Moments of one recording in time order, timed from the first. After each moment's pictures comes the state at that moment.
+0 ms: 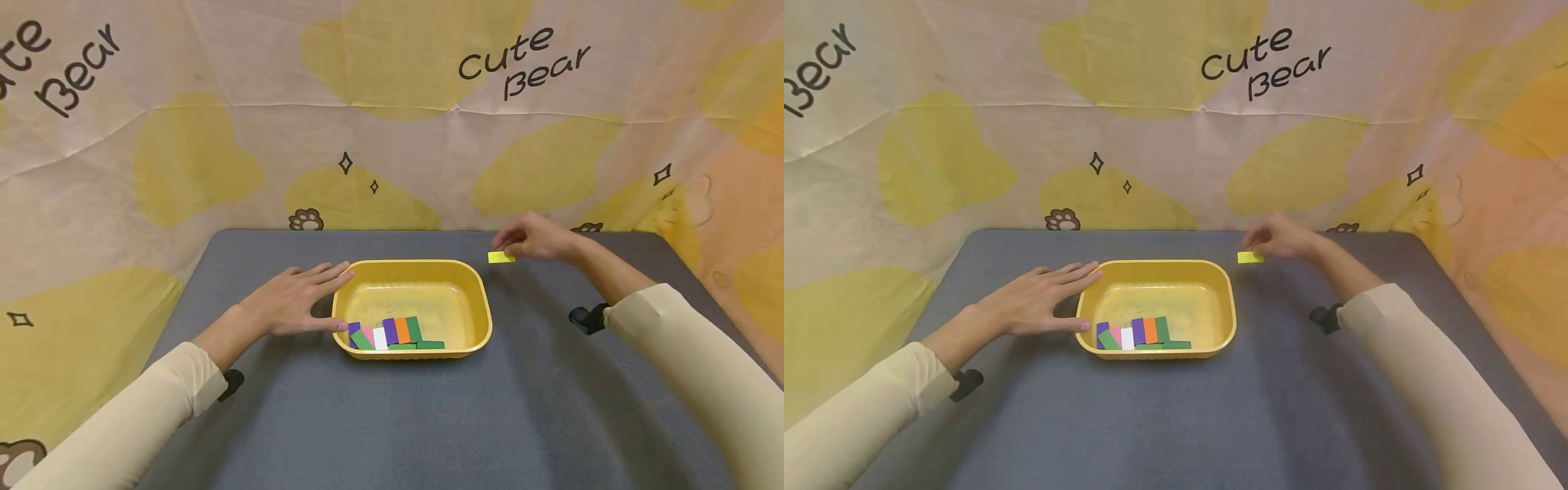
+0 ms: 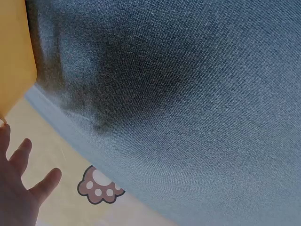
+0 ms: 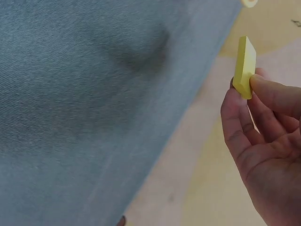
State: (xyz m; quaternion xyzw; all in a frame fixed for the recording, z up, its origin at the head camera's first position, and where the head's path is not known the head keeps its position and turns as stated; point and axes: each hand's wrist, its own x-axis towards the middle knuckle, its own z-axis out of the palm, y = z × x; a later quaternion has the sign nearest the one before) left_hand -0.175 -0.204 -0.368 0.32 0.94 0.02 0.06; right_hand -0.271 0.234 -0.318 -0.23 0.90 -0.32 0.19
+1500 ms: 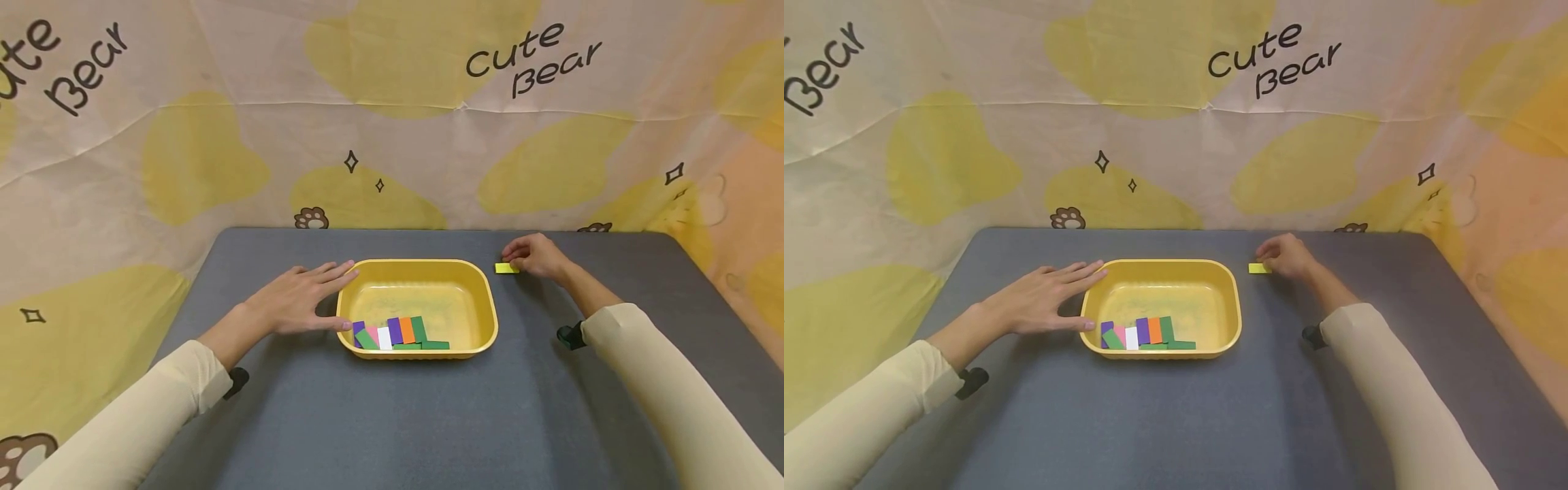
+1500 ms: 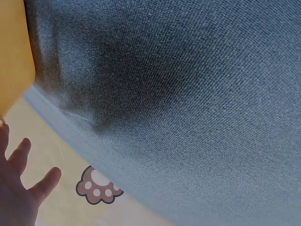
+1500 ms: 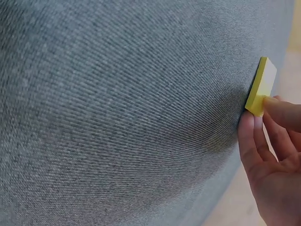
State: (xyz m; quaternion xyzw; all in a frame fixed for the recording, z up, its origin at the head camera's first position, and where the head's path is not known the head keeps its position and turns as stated) left_hand -0.176 -0.205 -0.371 0.32 0.95 0.03 0.06; right_hand -0.286 0.250 -0.393 -0.13 0.92 -0.34 0.13
